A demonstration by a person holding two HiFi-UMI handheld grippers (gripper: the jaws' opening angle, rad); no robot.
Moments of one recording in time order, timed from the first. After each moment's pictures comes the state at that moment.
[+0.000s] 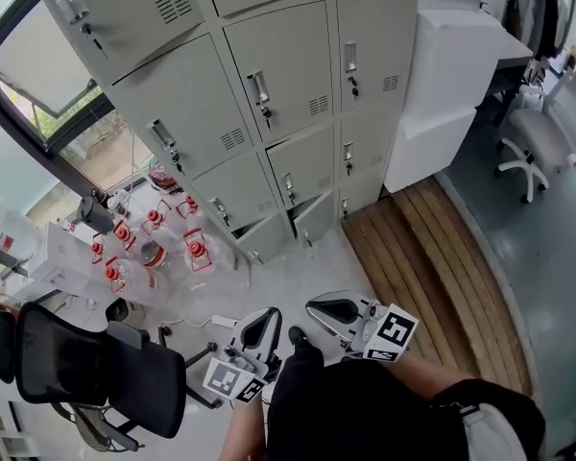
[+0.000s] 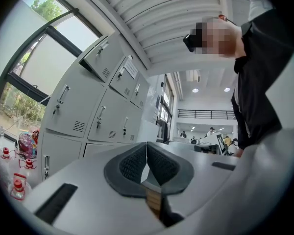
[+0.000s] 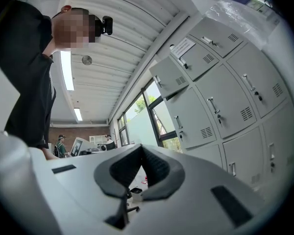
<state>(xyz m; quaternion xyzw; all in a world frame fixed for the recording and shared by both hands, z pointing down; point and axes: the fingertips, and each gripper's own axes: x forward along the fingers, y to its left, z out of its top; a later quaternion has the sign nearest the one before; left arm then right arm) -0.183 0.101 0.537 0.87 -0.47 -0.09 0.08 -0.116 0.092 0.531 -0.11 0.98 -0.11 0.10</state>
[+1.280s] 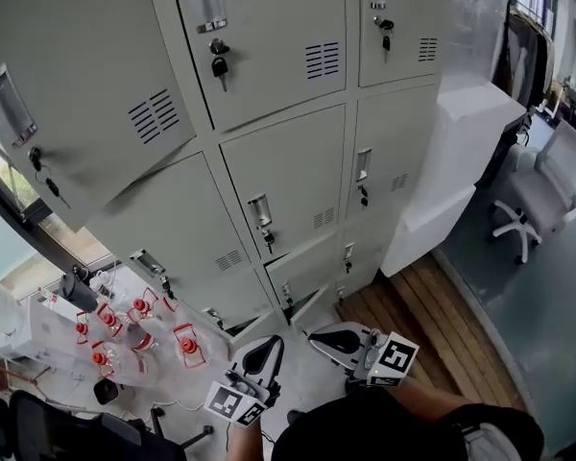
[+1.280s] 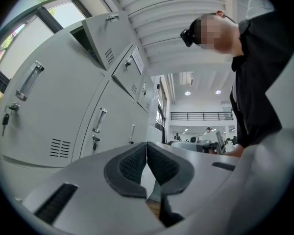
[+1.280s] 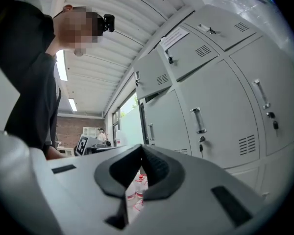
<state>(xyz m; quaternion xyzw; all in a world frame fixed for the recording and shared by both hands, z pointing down) -0.214 -0.165 0.496 0.90 -0.42 -0.11 0.05 -0.148 -0.159 0.488 -0.12 0.99 -0.06 0.08</state>
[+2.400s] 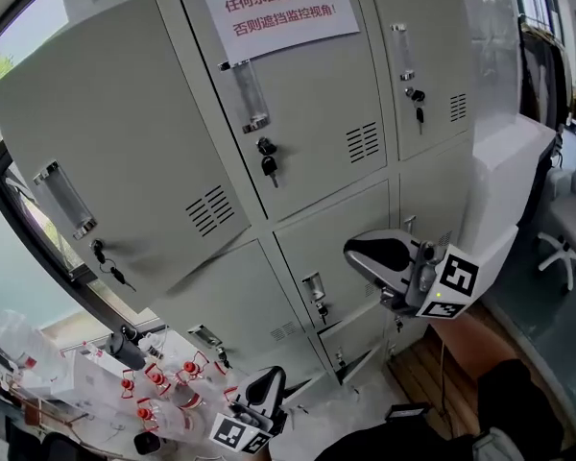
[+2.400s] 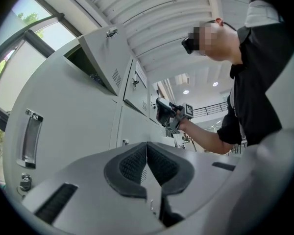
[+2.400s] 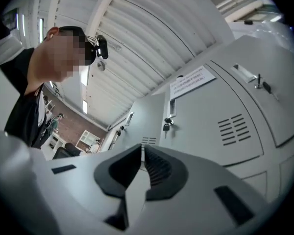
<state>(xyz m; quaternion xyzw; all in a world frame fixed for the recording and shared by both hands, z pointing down) -0.303 -0.225 0.418 0.88 -0.46 -0.11 -0.04 -0.139 -0.320 0.208 -0.11 0.96 0.16 0.21</state>
